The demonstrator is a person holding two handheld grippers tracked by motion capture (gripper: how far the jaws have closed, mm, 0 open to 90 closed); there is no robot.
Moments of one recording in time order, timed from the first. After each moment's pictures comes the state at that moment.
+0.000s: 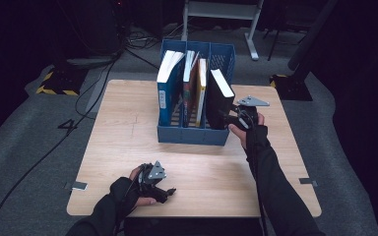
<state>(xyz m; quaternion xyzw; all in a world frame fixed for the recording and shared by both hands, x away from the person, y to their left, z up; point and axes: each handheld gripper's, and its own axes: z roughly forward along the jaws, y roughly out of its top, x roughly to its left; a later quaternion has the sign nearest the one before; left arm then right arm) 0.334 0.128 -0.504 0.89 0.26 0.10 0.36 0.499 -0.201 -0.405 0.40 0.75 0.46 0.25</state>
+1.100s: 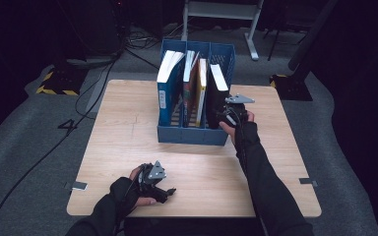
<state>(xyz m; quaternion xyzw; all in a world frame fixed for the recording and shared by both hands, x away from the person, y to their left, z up) 0.334 0.128 -0.504 0.89 0.26 0.10 0.36 0.522 -0.171 -0.416 0.43 0.76 0.41 0.27</state>
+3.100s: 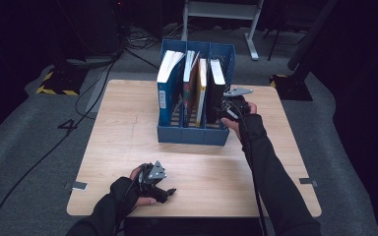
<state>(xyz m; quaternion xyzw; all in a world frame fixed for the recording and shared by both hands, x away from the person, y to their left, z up) 0.335 0.128 -0.504 0.89 0.26 0.10 0.36 0.525 -0.171 -0.388 0.38 0.81 0.36 0.27</state>
